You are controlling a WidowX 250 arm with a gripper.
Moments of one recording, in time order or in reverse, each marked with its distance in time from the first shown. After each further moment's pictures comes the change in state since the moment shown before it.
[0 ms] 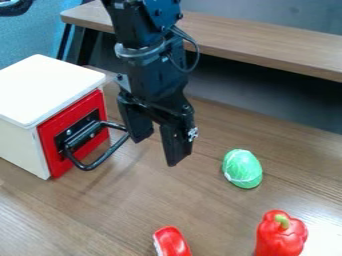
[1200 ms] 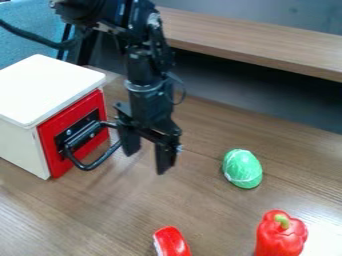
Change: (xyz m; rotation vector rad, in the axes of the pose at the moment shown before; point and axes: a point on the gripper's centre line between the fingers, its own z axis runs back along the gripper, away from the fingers) arm 0.010 0.068 -0.071 0.084 0.136 0.141
